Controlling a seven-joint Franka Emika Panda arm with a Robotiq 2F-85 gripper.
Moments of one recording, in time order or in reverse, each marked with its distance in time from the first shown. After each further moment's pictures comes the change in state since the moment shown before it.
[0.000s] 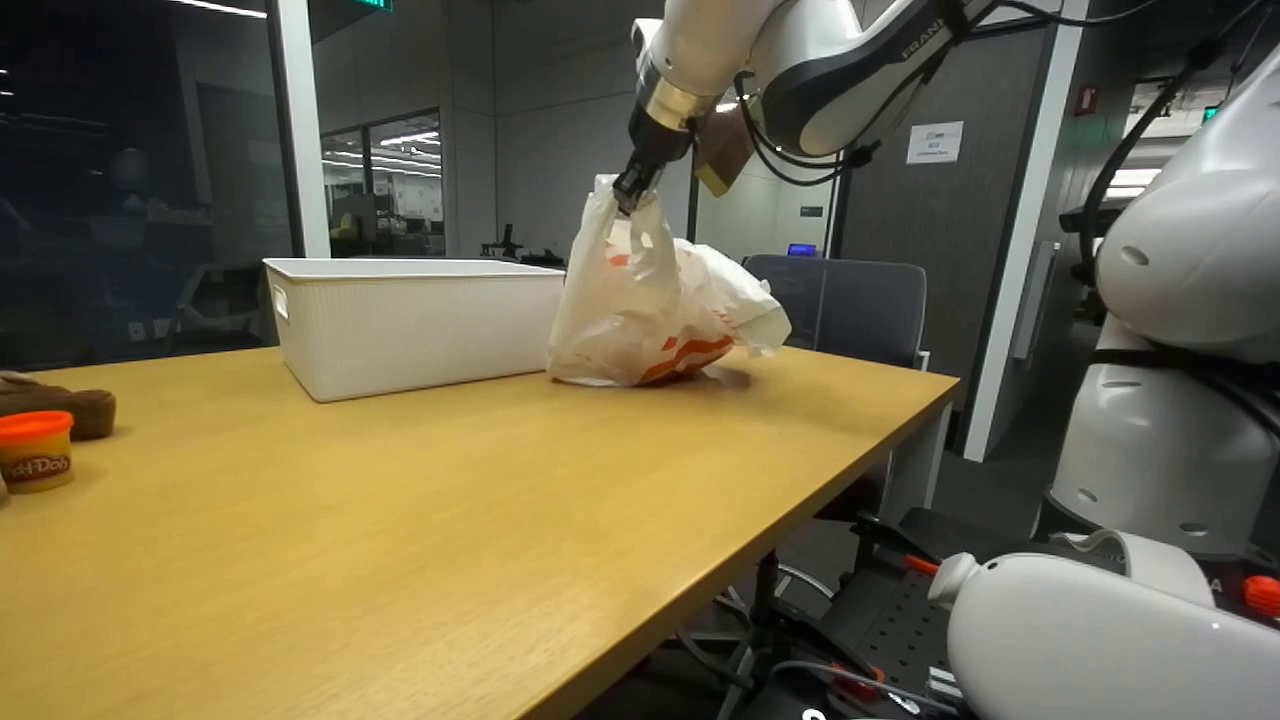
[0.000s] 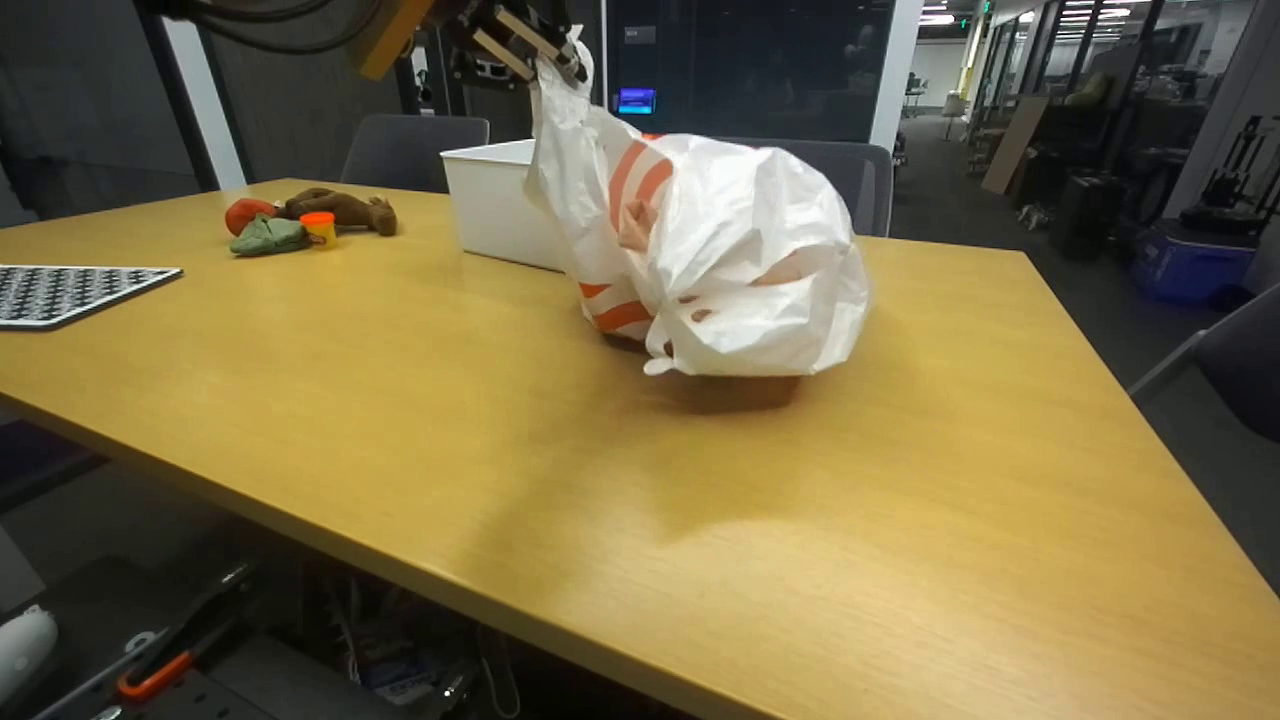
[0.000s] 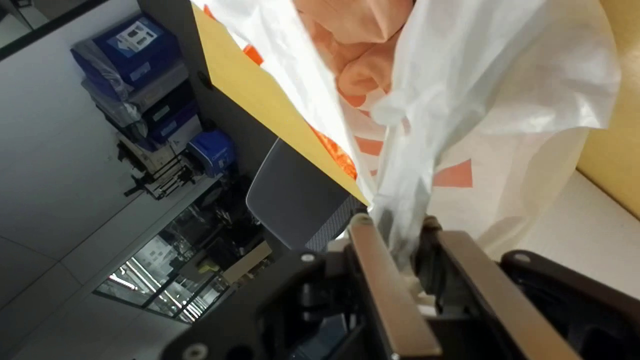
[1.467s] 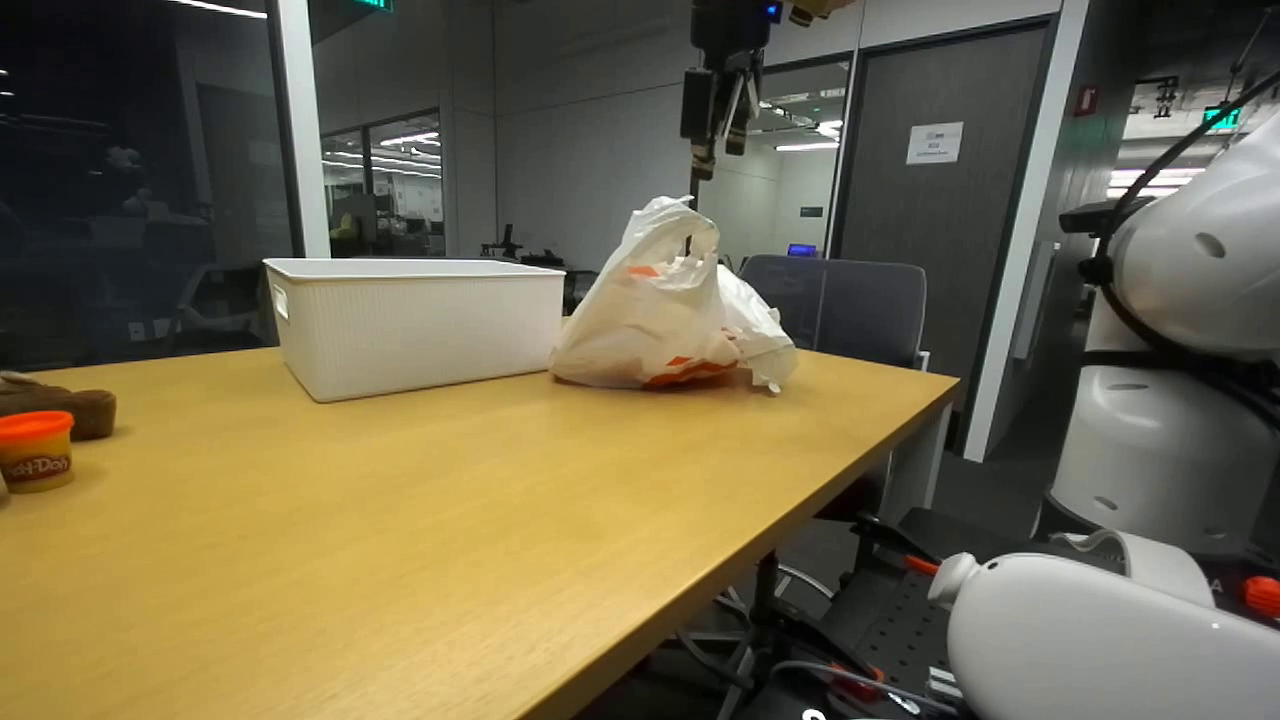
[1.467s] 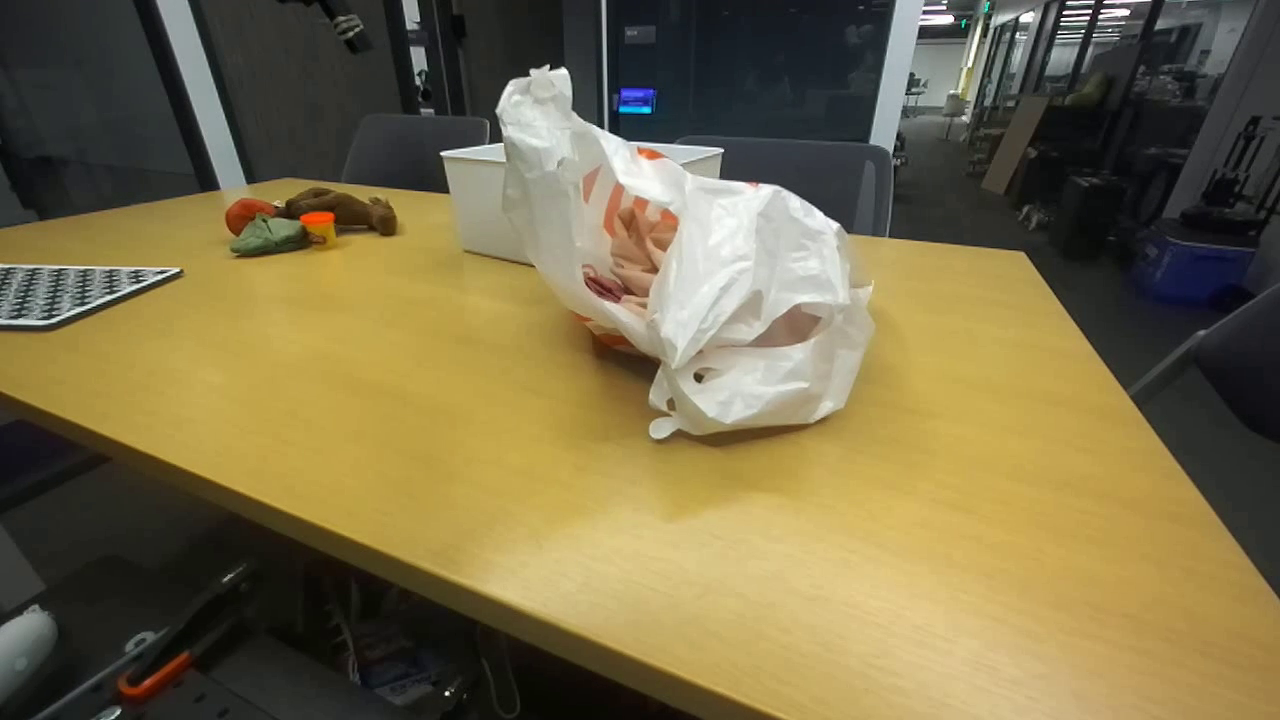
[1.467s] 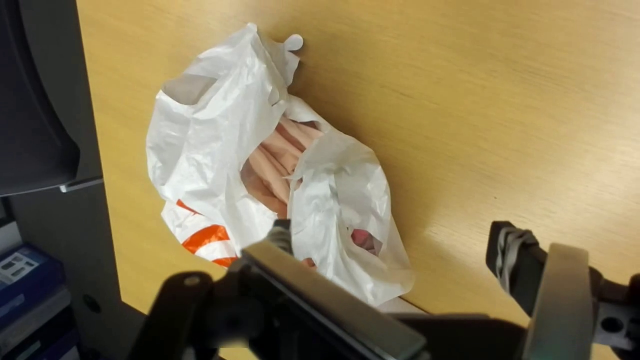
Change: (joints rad) arm 0.222 -0.249 -0.012 0.103 0.890 -0.810 -0.596
